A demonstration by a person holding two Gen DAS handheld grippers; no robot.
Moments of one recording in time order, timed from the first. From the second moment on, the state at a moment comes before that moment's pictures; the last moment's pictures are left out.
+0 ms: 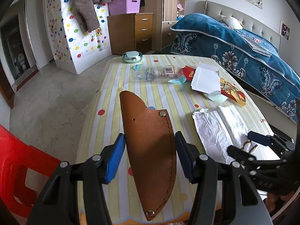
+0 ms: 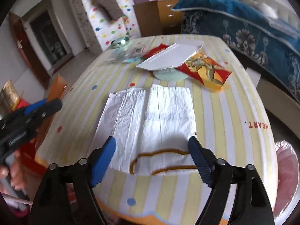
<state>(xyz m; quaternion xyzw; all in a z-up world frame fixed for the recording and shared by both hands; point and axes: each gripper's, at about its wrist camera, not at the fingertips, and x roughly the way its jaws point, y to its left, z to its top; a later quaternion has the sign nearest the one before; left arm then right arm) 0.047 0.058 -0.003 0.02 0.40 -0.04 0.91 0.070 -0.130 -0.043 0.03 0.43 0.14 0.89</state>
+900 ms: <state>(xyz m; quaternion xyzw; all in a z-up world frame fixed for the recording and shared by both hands) 0.012 -0.055 0.024 0.05 0.34 -0.21 0.92 -0.039 -0.250 0.005 0.06 0.33 0.02 0.94</state>
